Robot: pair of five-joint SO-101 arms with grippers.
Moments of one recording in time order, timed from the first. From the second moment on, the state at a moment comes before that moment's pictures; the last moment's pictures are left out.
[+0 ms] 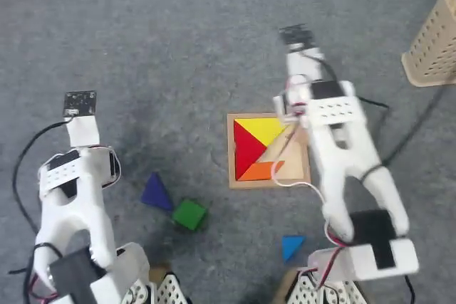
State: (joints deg) left arm -32.5 -16.7 59.1 41.7 -13.8; right arm -10.2 -2.5 18.1 58.7 4.0
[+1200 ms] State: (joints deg) left arm -32.3 -16.7 59.3 41.7 -13.8; right arm -9.7 14.5 12.7 59.2 3.6
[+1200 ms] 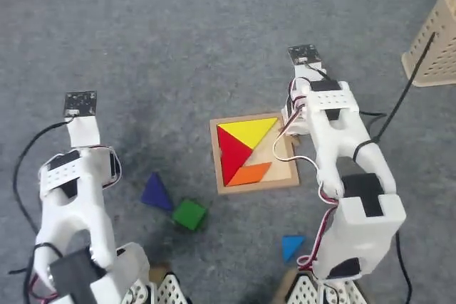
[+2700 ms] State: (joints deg) left arm -32.4 -16.7 59.3 41.7 -13.8; right arm -18.5 14.9 12.7 55.8 2.7
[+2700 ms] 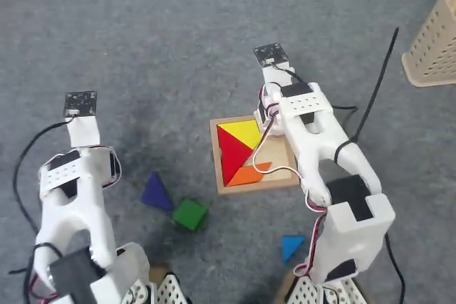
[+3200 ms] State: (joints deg) left arm -32.4 -16.7 59.3 41.7 -13.8; right arm -25.1 14.2 15.6 55.8 2.8
